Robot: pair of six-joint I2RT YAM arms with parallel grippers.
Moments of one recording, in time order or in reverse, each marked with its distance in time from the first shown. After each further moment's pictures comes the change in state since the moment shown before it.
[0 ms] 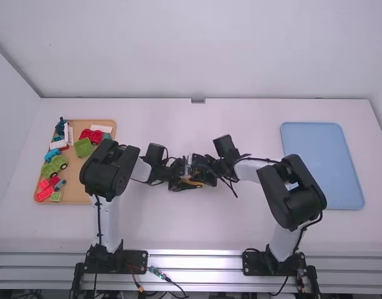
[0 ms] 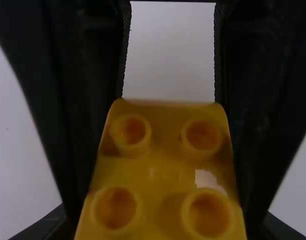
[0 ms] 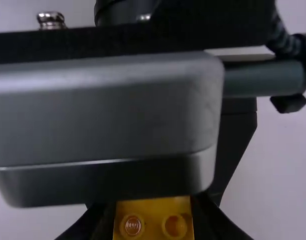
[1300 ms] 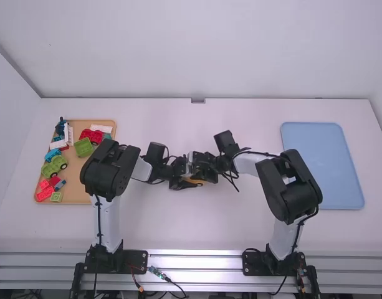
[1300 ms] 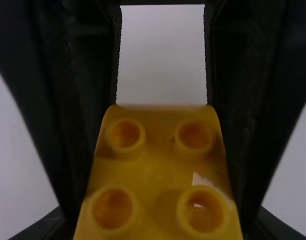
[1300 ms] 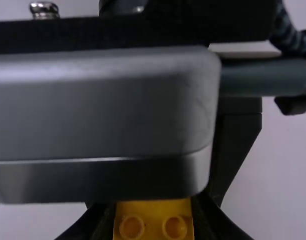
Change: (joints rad) left arm 0.000 0.000 0.013 0.013 -0.024 -0.031; right arm -0.032 0.058 0.087 -0.119 -0.048 -0.110
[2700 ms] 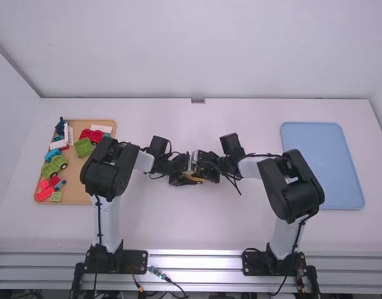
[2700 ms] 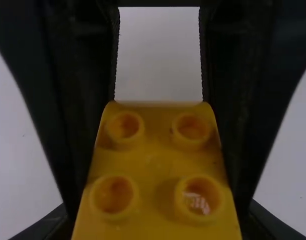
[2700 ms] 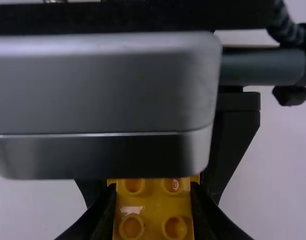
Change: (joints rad) left arm -0.002 0.000 0.139 -0.303 -0.027 0.196; right arm -0.038 0.000 -0.092 0.220 -0.046 0.078
